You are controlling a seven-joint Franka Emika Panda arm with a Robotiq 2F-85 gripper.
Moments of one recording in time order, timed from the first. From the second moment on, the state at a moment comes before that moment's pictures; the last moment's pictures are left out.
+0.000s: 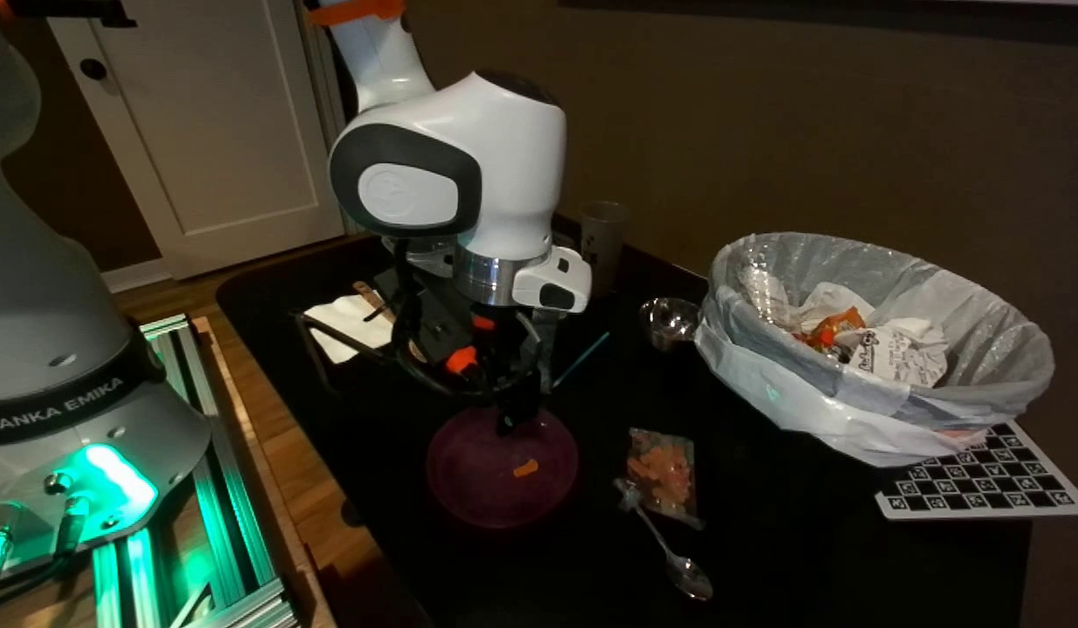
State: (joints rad) arm -0.23 0.13 -0.22 -2.76 0.11 2.79 -0.52
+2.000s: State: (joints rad) arm -0.46 0.44 -0.06 -2.69 0.04 3.16 -0.43
